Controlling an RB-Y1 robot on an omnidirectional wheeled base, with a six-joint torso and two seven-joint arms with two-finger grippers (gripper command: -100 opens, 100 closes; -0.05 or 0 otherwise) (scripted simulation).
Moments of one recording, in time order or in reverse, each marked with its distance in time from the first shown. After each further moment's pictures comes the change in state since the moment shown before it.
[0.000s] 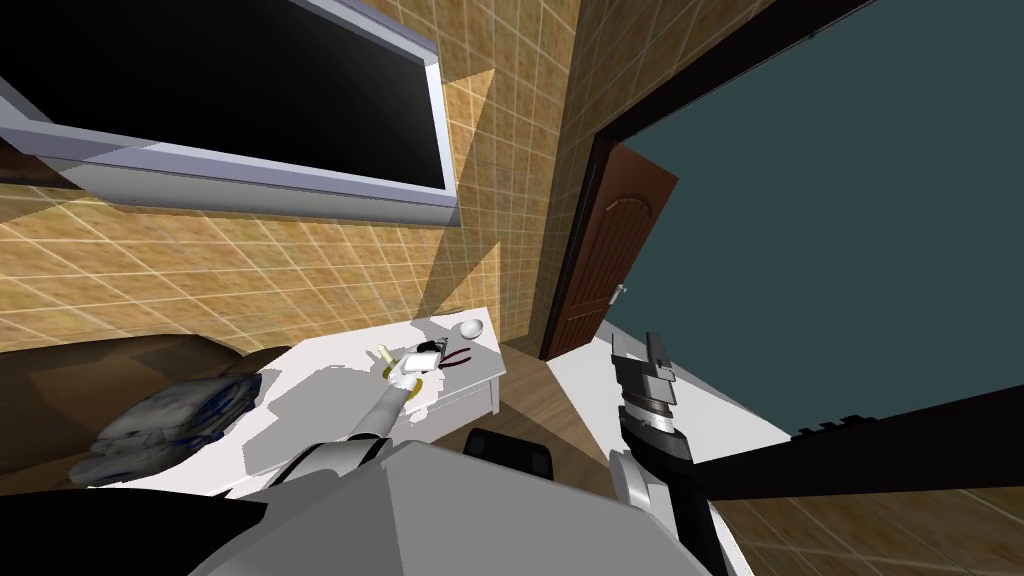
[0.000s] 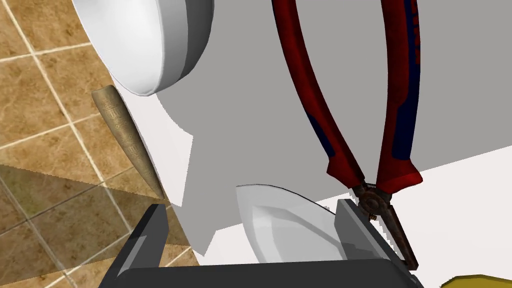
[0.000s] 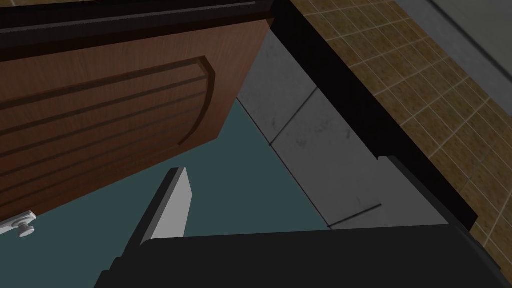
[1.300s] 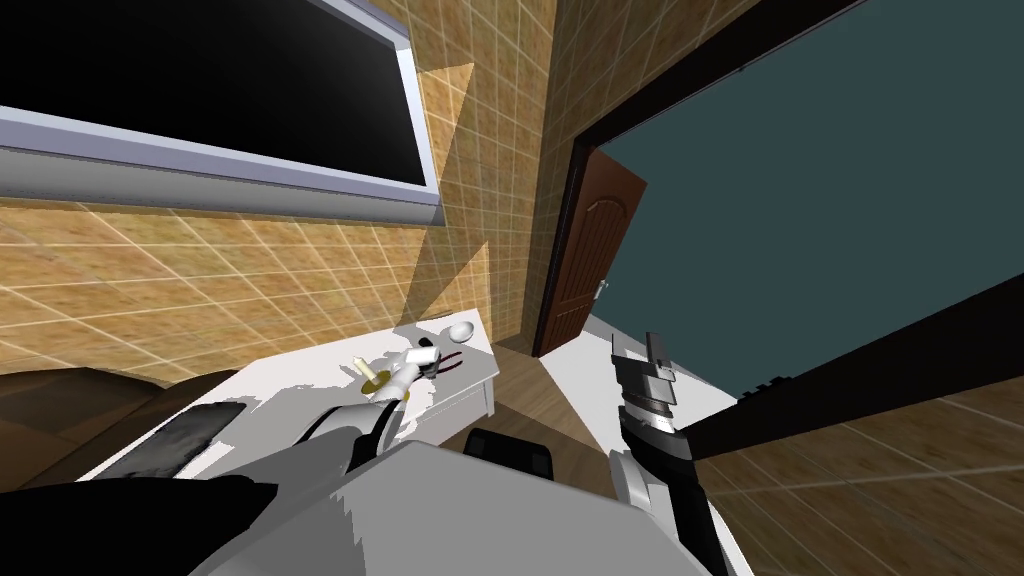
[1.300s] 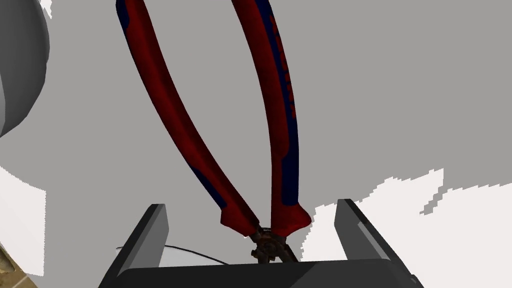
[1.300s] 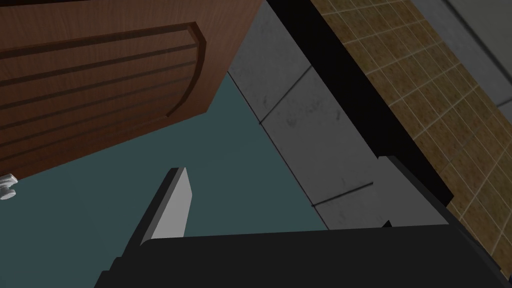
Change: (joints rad) left arm -0.183 0.059 0.084 0.349 0.009 0.290 0.027; right arm 0.000 0.000 0.000 0.000 0.000 0.000 0.000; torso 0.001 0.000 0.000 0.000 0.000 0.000
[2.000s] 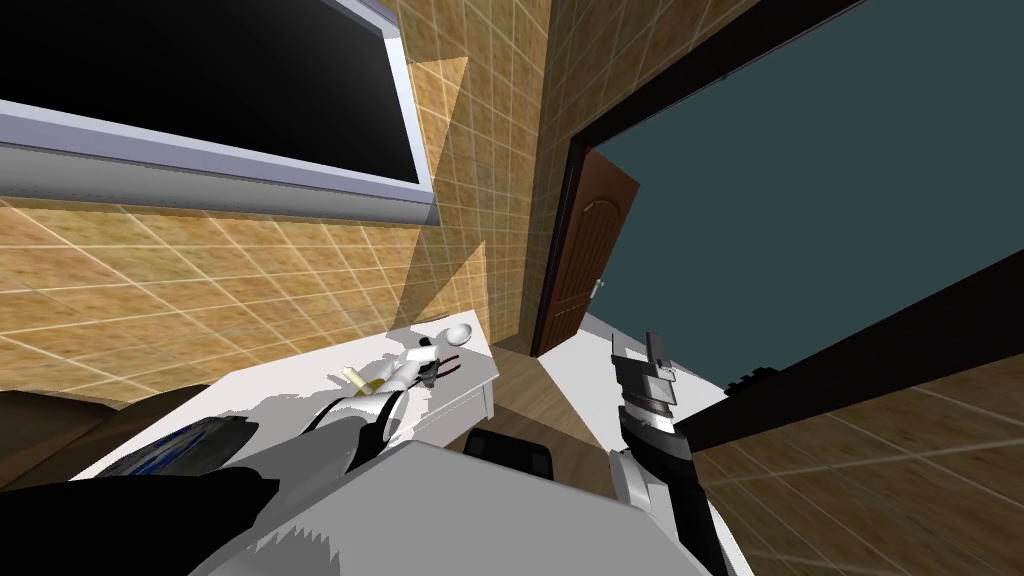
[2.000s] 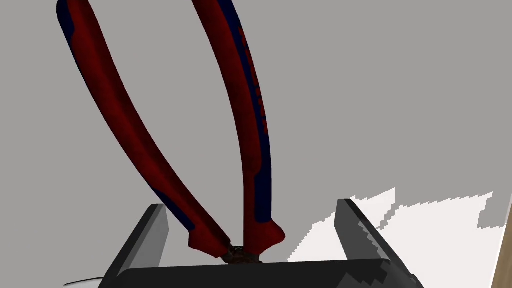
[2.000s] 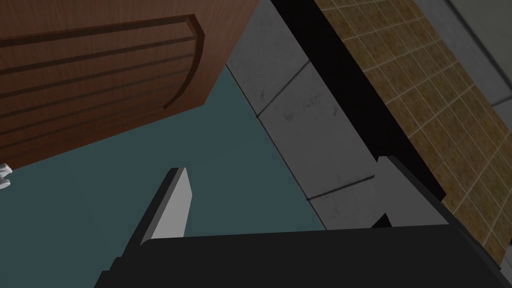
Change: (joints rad) left arm -0.054 0.013 0.032 0.110 -0.003 0.116 0.023; right arm 0.000 0.000 0.000 0.000 0.000 0.000 0.000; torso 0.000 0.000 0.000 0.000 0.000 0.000
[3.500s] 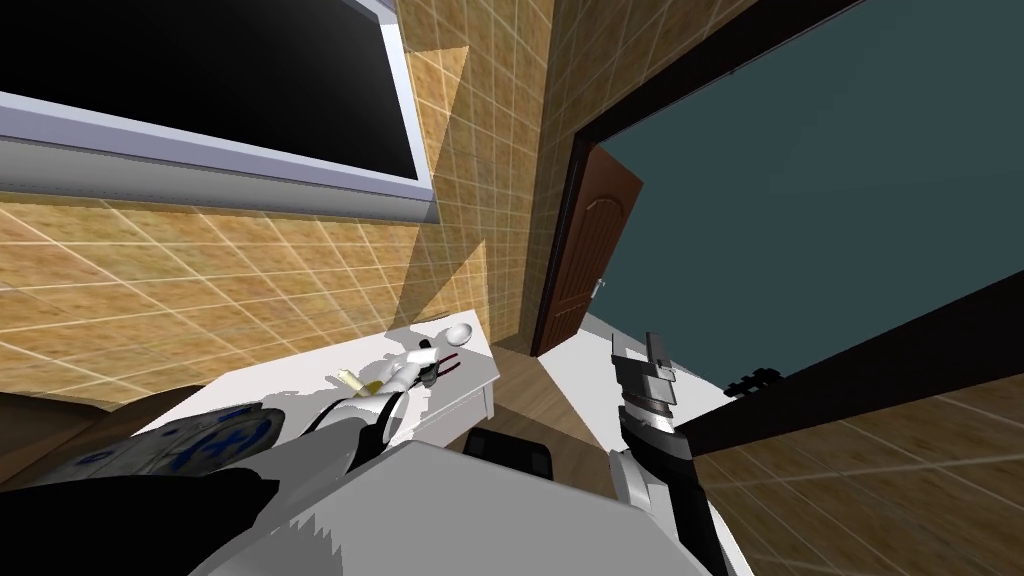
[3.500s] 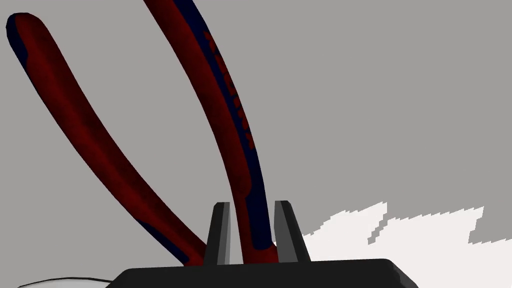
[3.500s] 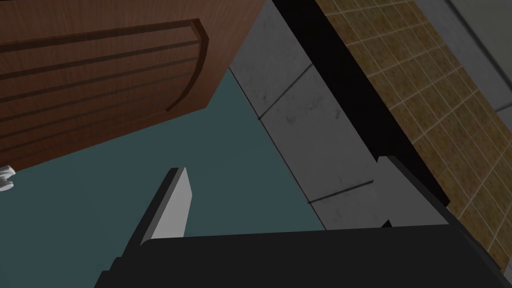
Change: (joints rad) left arm 0.006 -0.006 -0.003 0.018 0.000 -0.028 0.003; right arm 0.000 0.000 0.000 0.000 0.000 0.000 0.000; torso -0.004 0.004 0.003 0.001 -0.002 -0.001
